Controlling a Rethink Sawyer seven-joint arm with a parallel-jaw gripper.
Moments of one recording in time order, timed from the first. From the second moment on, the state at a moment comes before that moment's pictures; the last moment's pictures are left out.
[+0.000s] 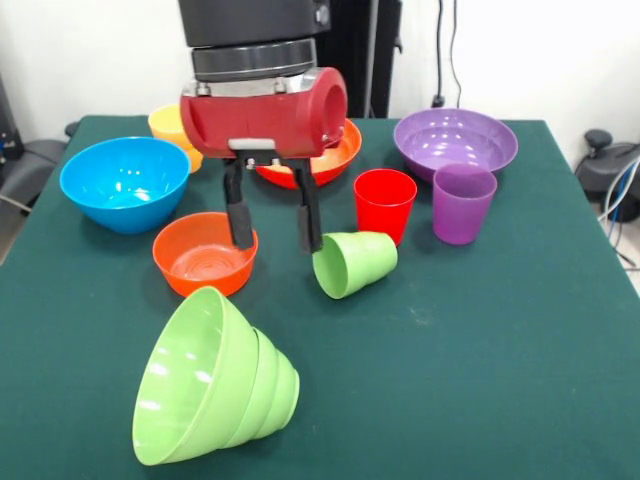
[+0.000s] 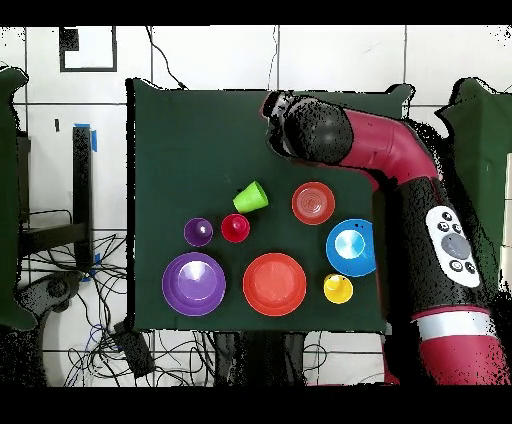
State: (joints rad) arm -0.58 -0.65 0.44 1.39 -0.21 0.57 2.02
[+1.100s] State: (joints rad) arm -0.63 -0.59 0.55 1.39 -0.38 0.54 2.02
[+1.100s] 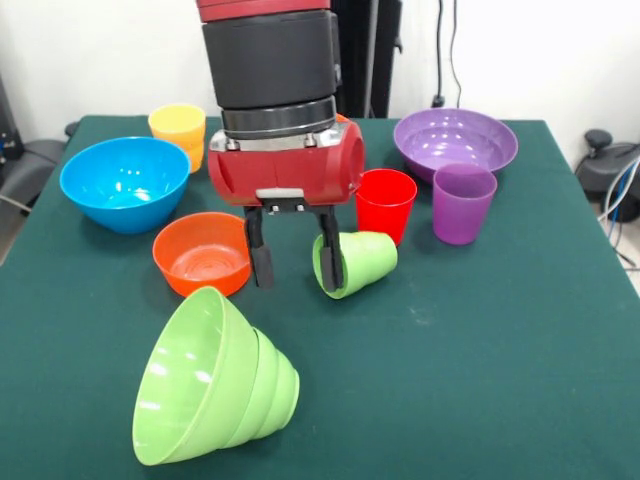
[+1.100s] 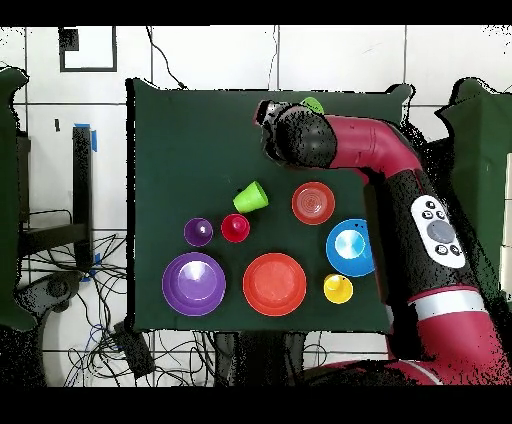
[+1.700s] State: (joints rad) arm -0.77 -0.60 0.66 1.39 -0.39 0.56 2.01
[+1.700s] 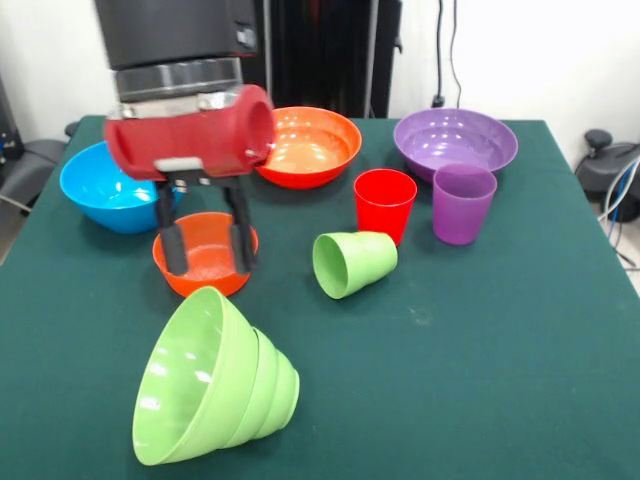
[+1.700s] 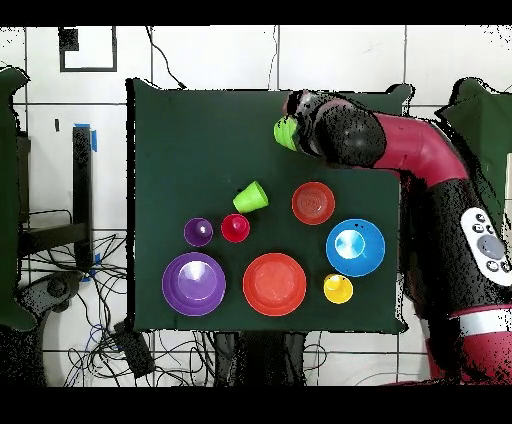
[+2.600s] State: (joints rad) arm -0.87 -0.59 0.71 1.39 -0.45 0.57 1.95
